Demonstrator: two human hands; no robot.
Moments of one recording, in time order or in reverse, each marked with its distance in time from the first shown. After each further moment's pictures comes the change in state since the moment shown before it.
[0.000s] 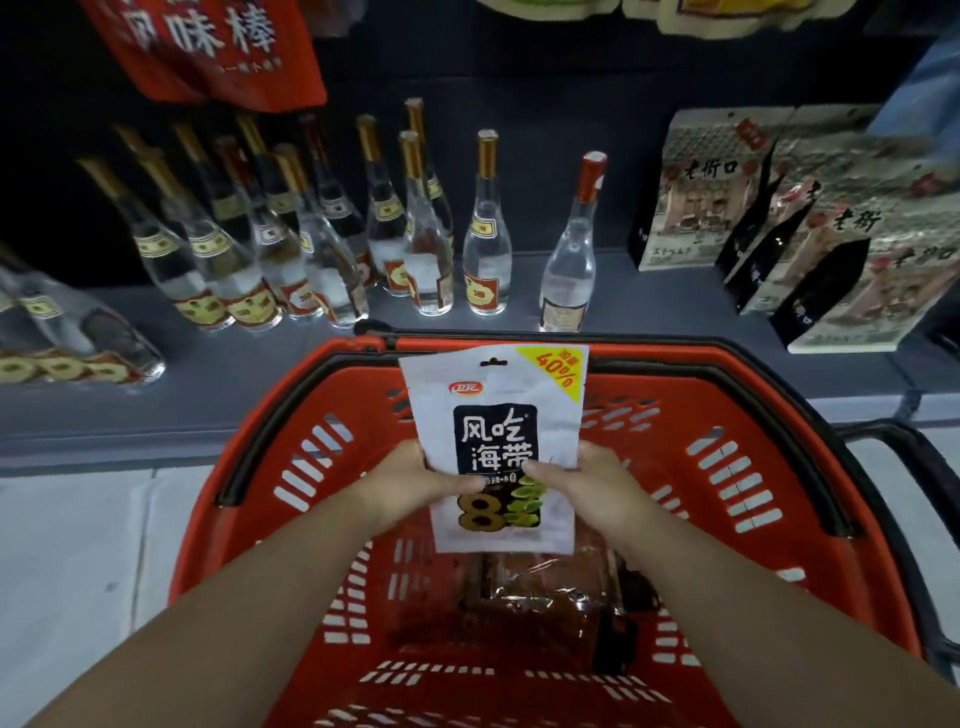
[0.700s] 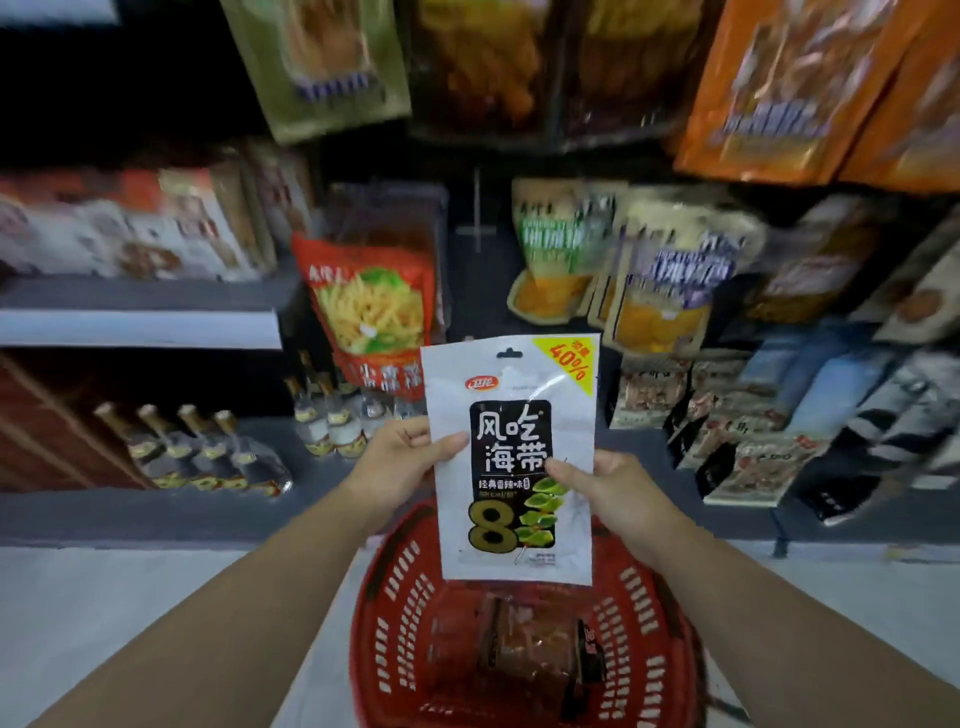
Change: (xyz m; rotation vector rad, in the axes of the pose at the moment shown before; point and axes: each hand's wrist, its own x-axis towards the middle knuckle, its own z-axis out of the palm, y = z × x) left_hand -0.222 0.350 -0.045 -0.209 0.242 0.202; right_hand -0.210 -0.325 -0.064 0.015 0.025 -0.197
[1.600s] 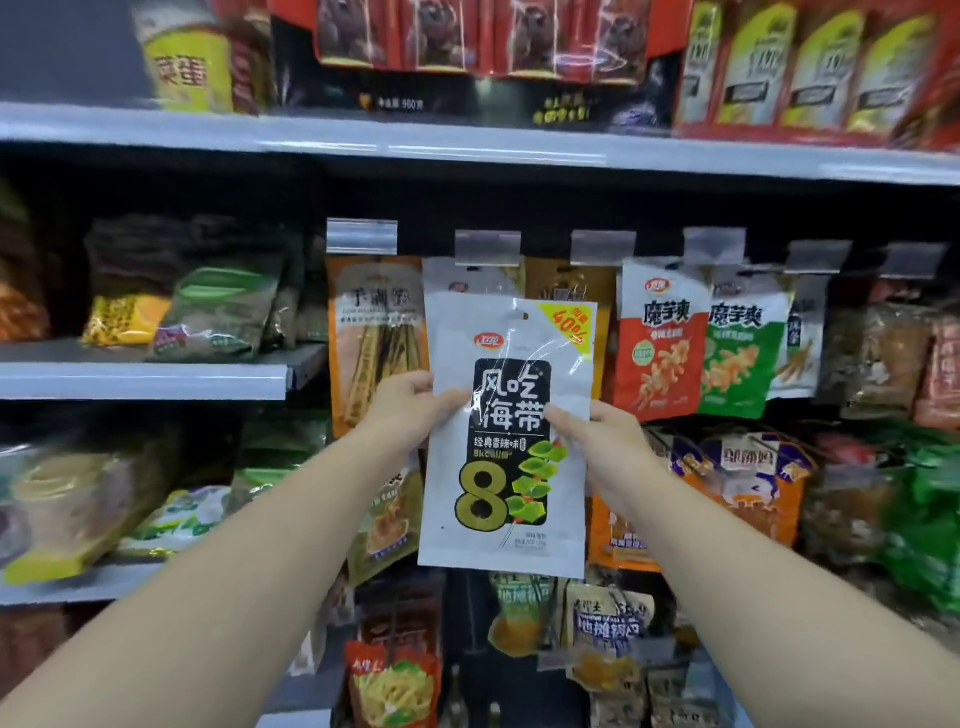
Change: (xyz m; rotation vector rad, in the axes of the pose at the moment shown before) left_hand -0.159 0.581 0.008 0.149 0.109 0.467; right_hand -0.166 -0.540 -0.064 0.196 0.336 -0.478
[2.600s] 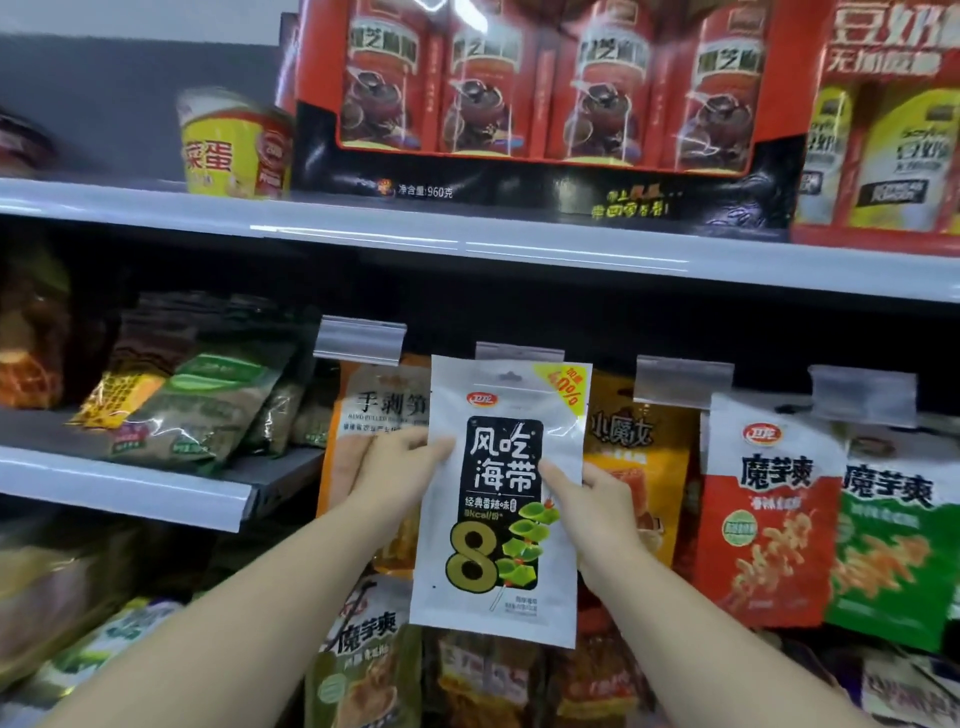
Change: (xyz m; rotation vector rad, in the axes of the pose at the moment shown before) left_hand 0.154 0.005 0.001 0.062 0.308 0.126; right_hand 0.167 -0.023 0.045 0.045 -0.002 -0.135
